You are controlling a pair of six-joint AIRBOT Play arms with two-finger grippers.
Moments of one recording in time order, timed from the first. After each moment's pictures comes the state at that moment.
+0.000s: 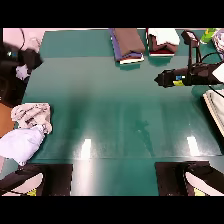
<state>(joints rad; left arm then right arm) -0.09 -1.11 1.55 1.59 -1.33 -1.49 0.18 -1.02 1.17 -1.18 1.03 1.50</state>
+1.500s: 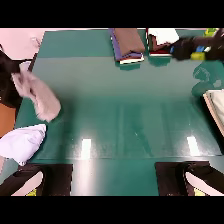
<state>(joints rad) -0.04 -0.94 1.49 1.63 -1.22 -1.55 0.18 -1.01 1.53 -1.18 1.04 1.50</state>
